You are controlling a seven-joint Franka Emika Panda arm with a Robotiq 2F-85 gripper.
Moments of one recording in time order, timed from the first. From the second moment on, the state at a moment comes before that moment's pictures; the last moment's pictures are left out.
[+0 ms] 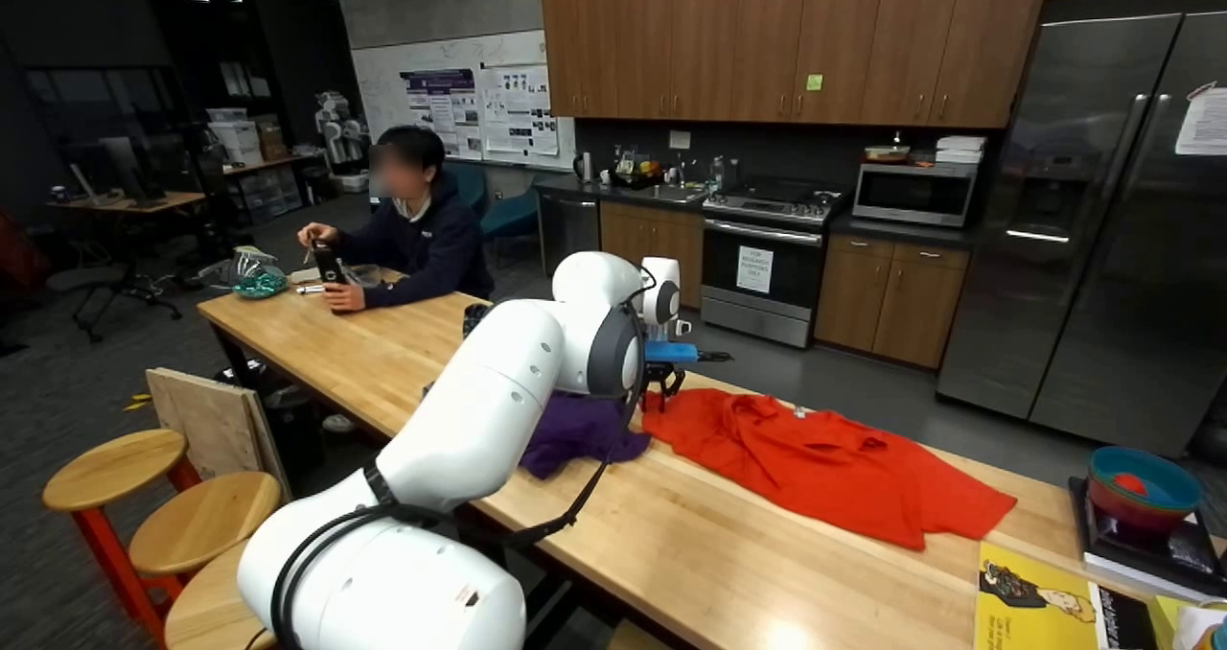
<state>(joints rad) 0.10 1.10 0.06 -0.91 -0.08 1.83 -0.33</state>
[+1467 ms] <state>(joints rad) 0.10 1.14 0.06 -0.86 -0.08 1.82 -0.44</state>
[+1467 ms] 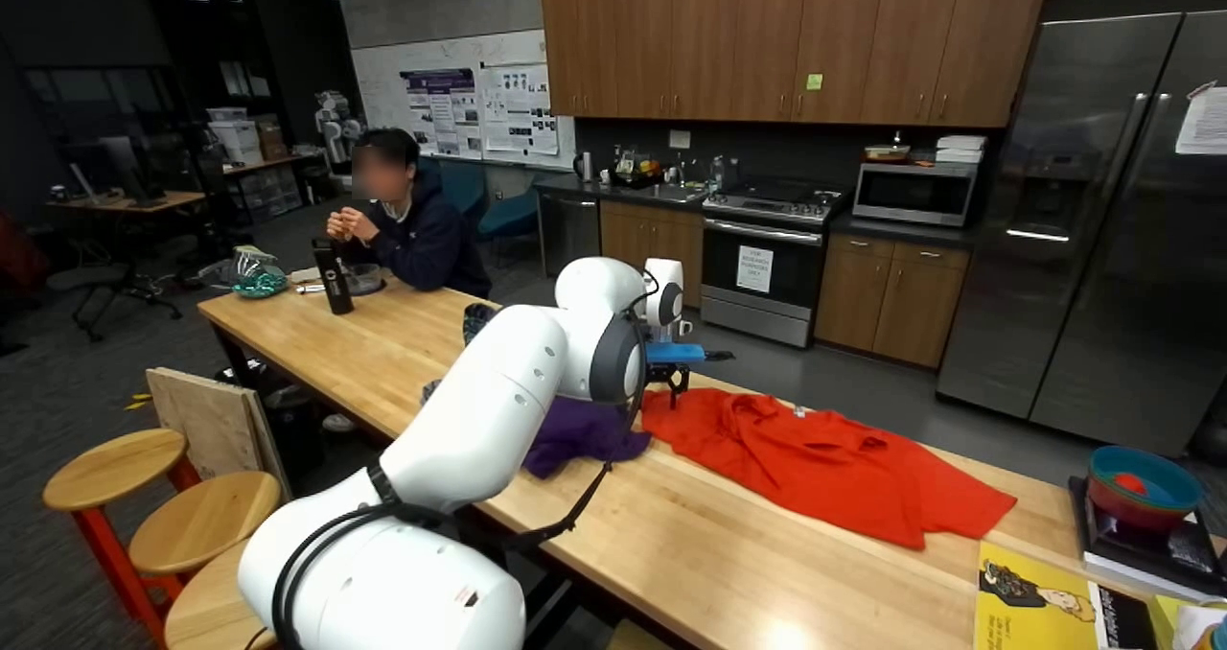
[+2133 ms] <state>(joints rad) 0.10 1.15 0.06 -0.83 -0.08 1.82 -0.47</state>
